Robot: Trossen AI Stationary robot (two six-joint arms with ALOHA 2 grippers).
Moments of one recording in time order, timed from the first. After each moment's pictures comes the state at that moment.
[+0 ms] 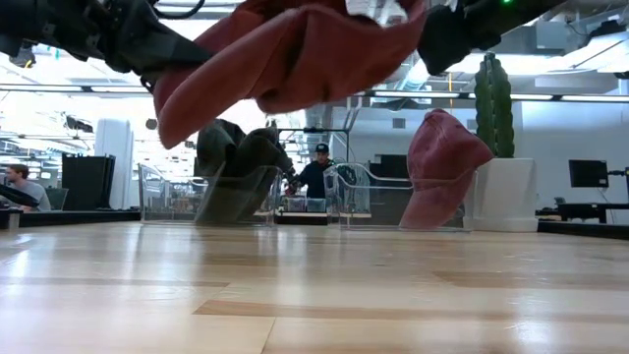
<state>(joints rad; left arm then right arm) -0.41 1.01 0.32 0.49 -0.42 -0.11 0.46 1.47 0.81 0.10 1.55 -0.04</state>
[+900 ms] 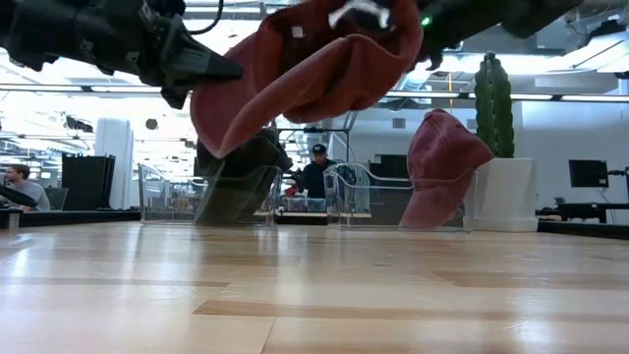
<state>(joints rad) -0.32 1.17 0.32 0.71 -0.46 -0.11 0.21 1.58 0.81 0.64 0.99 -0.18</state>
